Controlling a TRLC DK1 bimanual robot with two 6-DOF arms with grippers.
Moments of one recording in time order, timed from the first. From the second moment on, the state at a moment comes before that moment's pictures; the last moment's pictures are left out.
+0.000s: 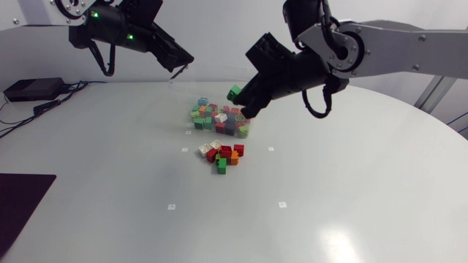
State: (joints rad) left arm -0.21 1.79 1.68 -0.48 0.41 0.57; right arm 0.50 1.69 1.38 -0.37 -0.30 -0.44
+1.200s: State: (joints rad) left arm 0.01 2.00 1.59 -0.25 0.41 0.58; right arm 0.50 2.11 1.84 -0.35 -0.14 -0.24
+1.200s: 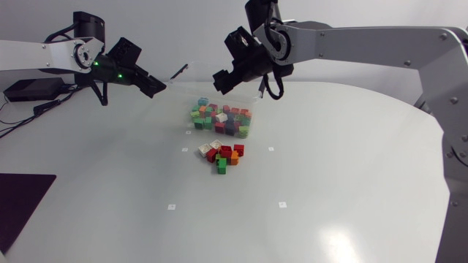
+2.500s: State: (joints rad) left arm -0.08 2.06 1.52 -0.21 0.45 0.54; right arm 0.54 2.13 1.80 -0.45 -0.09 -0.25
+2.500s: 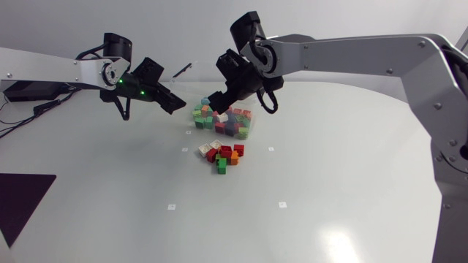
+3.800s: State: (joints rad) left arm -0.13 2.25 2.05 -0.76 0.39 1.28; right arm 0.56 1.55 1.20 -0.26 -0.11 -0.37
